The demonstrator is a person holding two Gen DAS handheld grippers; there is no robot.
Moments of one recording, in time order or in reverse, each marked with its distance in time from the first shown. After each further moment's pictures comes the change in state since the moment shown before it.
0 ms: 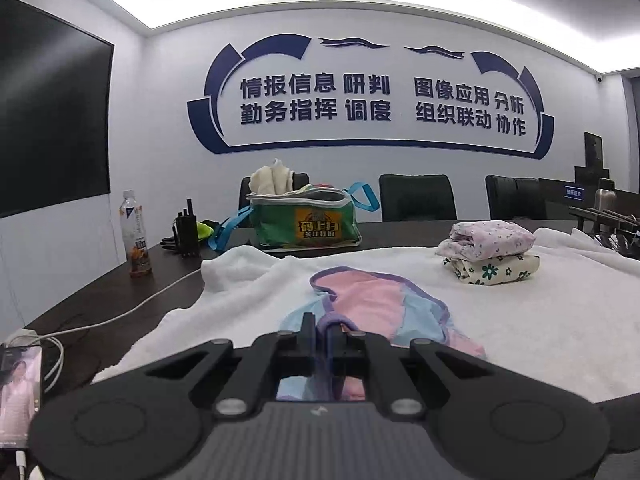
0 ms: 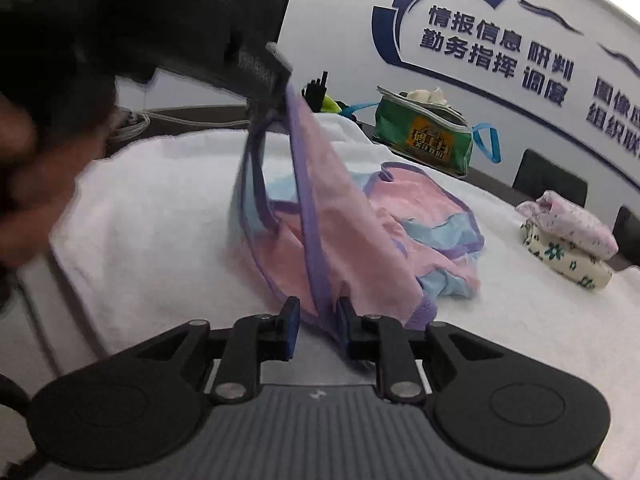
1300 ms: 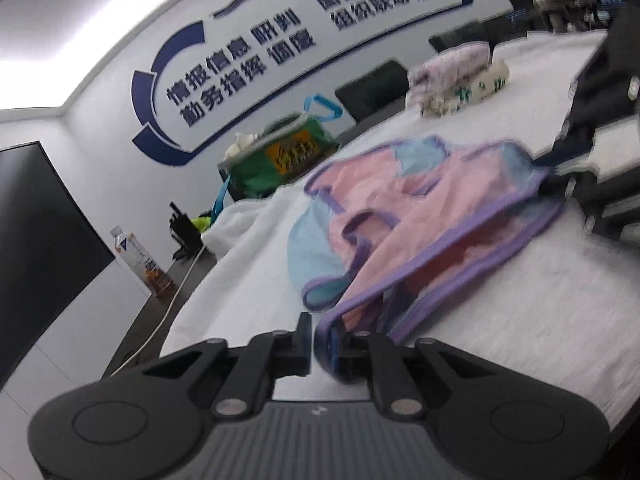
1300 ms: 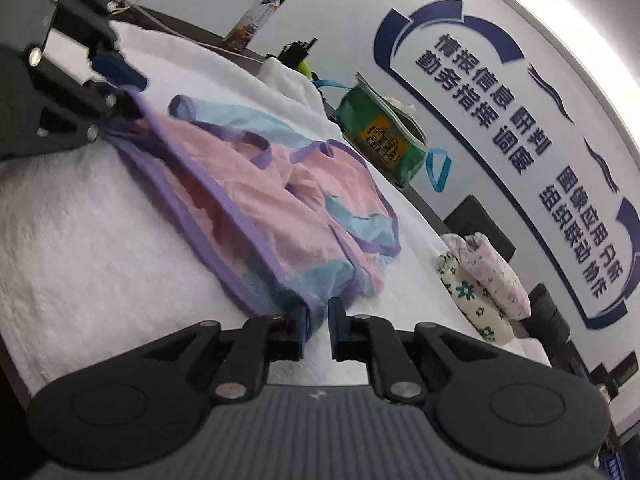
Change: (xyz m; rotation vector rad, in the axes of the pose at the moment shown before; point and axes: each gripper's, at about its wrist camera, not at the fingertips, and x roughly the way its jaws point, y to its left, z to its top) left arm 0.014 -0.022 -0.081 0.535 0.144 0.071; right arm 0.021 0.001 -0.022 -0.363 0.077 -0.256
